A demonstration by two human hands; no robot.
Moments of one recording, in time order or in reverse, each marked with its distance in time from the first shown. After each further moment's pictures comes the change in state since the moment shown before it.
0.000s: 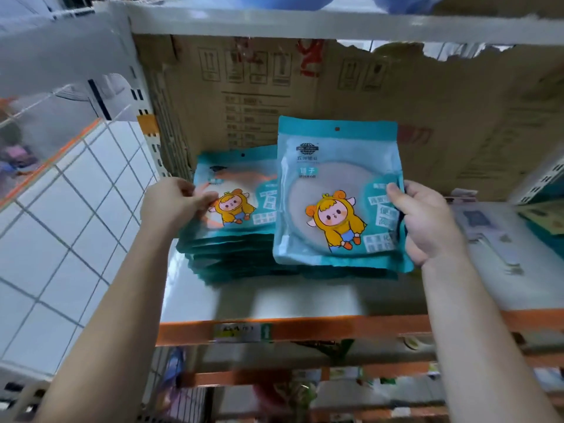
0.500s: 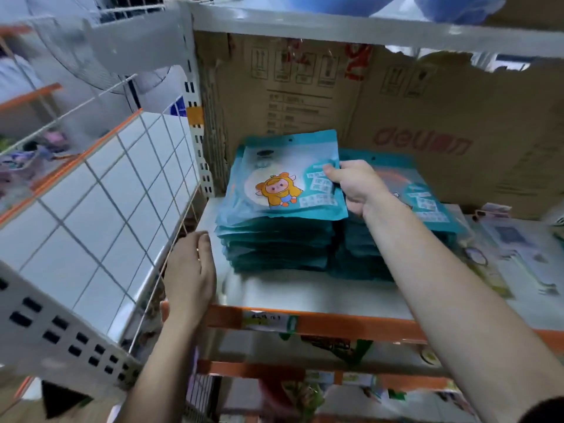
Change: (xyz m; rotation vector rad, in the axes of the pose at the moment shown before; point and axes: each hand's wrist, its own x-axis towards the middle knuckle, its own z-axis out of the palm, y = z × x) left_hand -0.100 -0.091 0.042 -0.142 0.326 0.118; right_hand 0.043 0.002 0.132 -0.151 -0.240 0.148
